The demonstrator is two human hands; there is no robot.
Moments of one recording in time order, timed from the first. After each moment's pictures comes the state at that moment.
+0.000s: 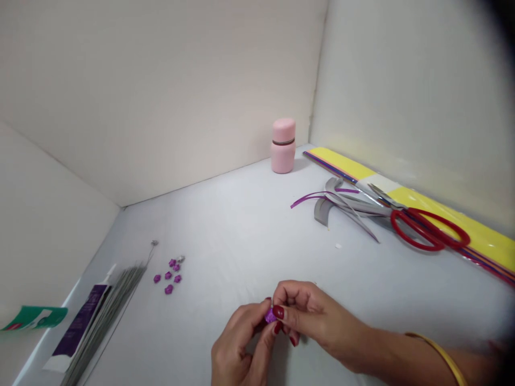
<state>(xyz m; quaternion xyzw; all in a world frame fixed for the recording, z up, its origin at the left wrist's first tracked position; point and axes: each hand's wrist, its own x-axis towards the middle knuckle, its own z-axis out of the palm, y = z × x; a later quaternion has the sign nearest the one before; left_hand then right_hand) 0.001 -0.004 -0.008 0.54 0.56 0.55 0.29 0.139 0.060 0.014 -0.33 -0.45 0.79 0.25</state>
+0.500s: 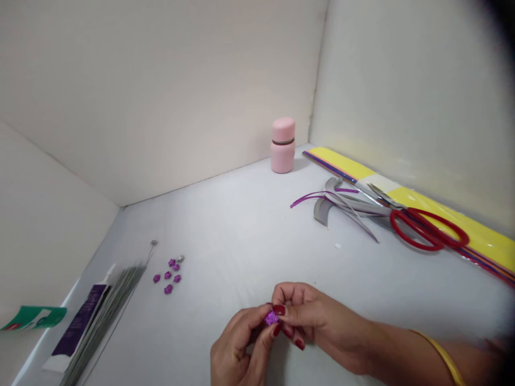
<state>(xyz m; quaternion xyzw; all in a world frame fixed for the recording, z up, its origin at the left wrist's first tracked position) 0.002 -0.005 -0.003 0.54 0.58 0.54 0.30 0.141 0.060 0.012 -0.31 -0.33 0.86 0.22</state>
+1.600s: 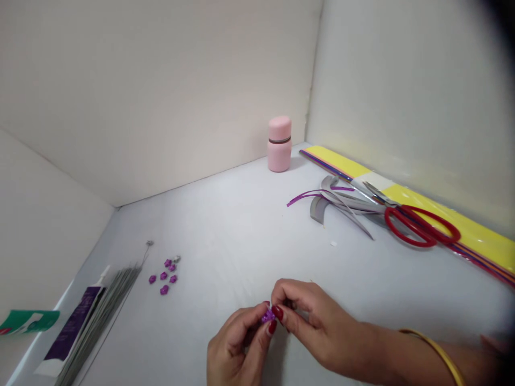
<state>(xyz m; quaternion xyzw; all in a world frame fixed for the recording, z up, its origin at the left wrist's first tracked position) 0.008 -0.005 0.007 0.38 0.61 0.54 0.43 0.151 0.058 0.020 -0.35 -0.77 0.48 0.23</state>
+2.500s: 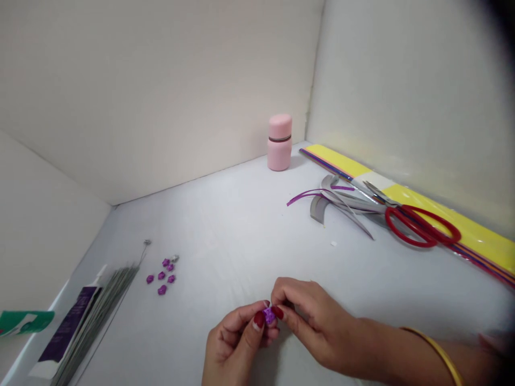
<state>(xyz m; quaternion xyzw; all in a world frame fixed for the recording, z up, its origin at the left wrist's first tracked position) 0.004 0.005 0.019 0.19 0.56 0.54 0.60 0.154 0.061 0.018 -0.29 -0.81 0.45 0.25</state>
